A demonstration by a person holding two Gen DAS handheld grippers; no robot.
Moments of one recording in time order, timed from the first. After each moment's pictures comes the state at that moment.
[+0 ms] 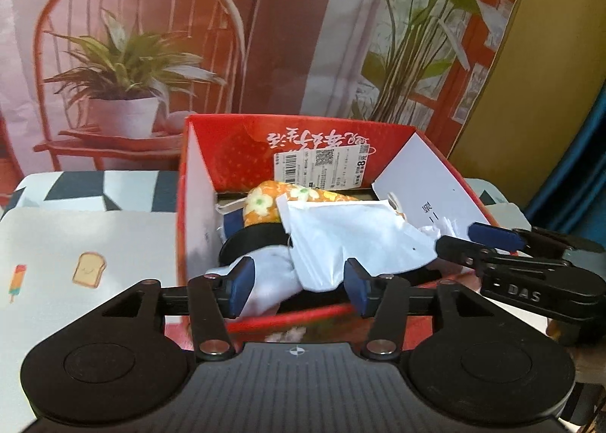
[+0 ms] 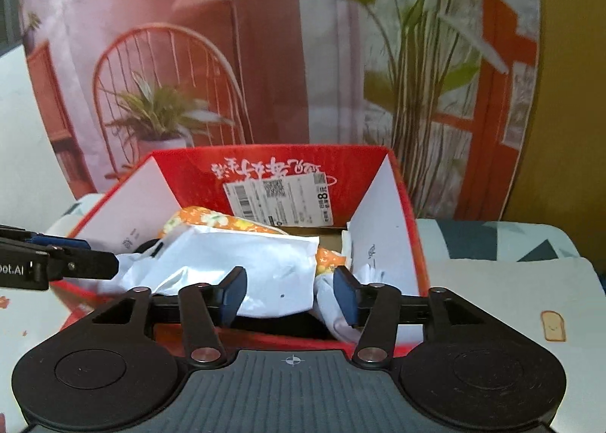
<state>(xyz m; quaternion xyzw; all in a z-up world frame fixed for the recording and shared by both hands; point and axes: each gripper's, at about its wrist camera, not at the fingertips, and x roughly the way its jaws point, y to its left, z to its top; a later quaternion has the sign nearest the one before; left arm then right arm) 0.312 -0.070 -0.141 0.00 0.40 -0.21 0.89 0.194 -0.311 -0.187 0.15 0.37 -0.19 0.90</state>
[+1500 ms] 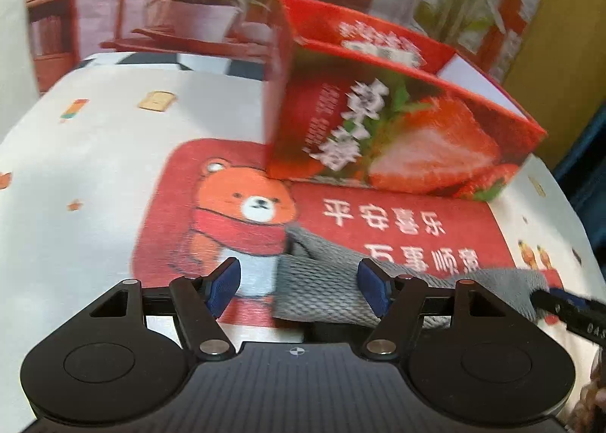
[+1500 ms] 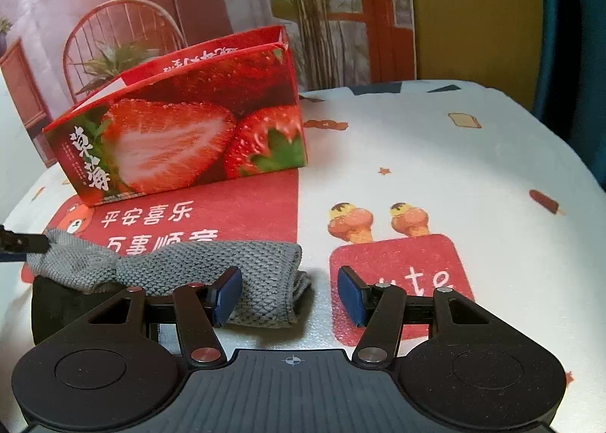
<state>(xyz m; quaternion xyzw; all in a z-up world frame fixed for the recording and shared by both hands) 0.200 -0.004 -0.228 -0.03 0.44 -0.15 0.88 0.000 -0.247 -0.254 0.22 0.39 -0.25 0.86</state>
